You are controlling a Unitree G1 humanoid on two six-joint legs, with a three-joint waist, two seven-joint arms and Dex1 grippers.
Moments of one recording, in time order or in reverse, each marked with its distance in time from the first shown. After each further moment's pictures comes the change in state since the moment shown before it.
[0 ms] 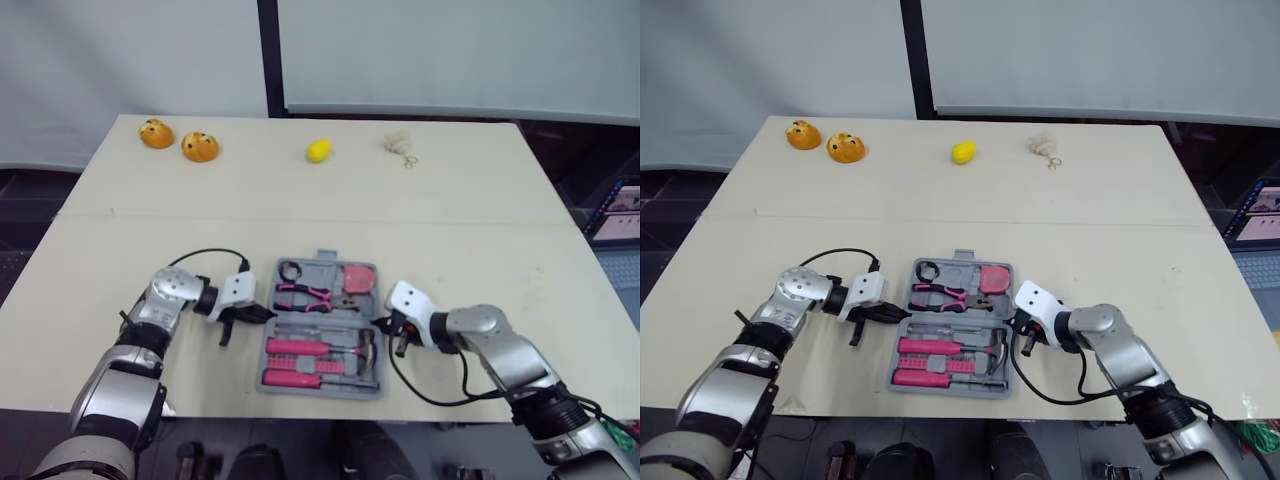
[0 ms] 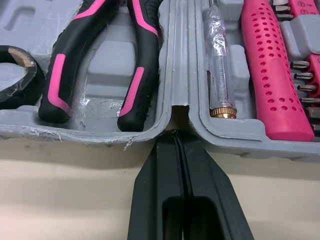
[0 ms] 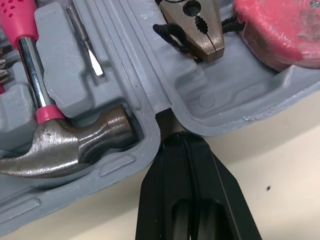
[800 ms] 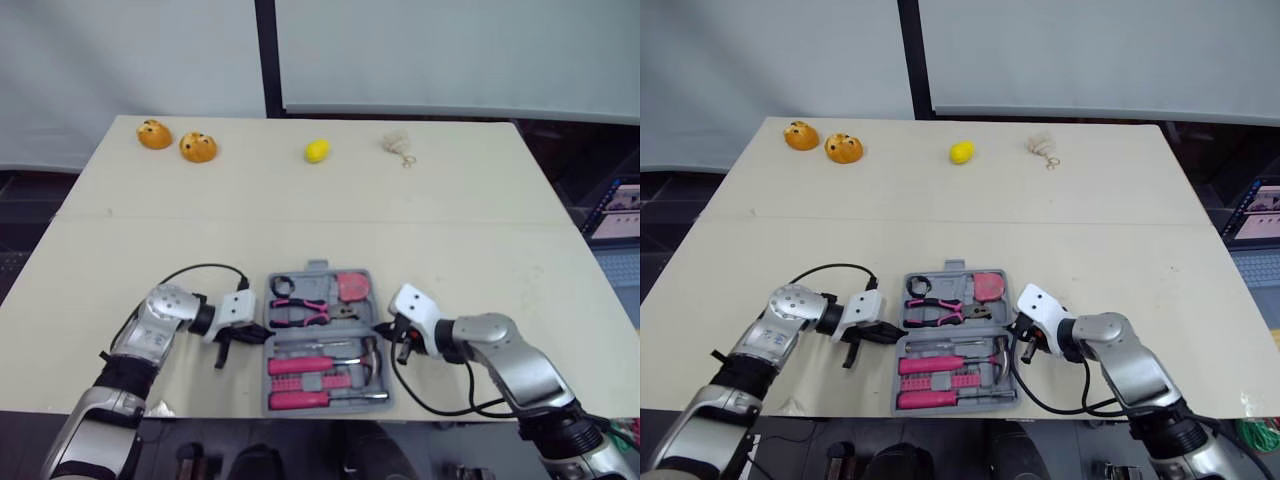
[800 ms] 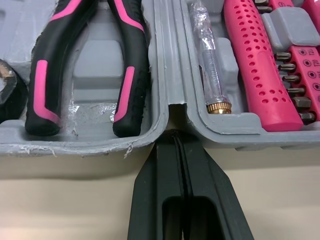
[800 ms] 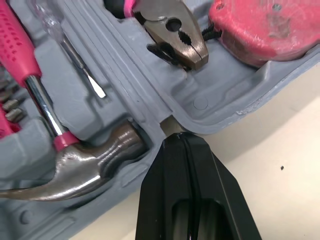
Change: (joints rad) left arm 0.260 0.076 0.004 -0.490 -0.033 0.292 -0.002; right arm 0.079 -0.006 -0.044 -0.192 0.023 0.142 -0.014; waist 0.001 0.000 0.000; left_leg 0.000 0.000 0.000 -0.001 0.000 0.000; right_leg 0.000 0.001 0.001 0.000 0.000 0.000
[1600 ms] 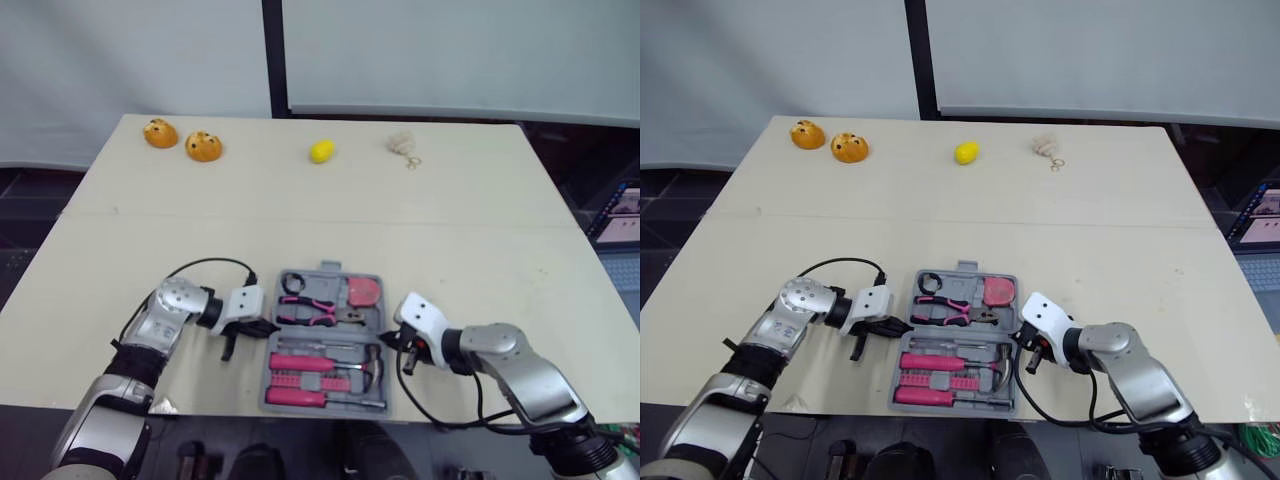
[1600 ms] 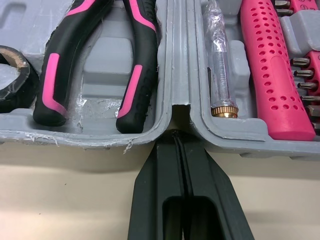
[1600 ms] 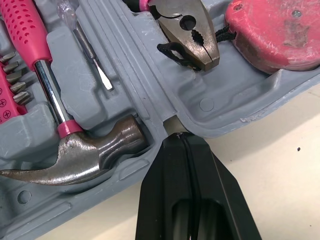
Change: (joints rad) left arm -0.083 -0.033 -0.036 0.095 0.029 -0.058 0.030; right arm 0.055 -0.028 -0.016 -0.055 0.013 0.034 -0.019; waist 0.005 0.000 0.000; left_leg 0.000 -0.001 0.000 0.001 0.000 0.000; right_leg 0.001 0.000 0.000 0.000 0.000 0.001
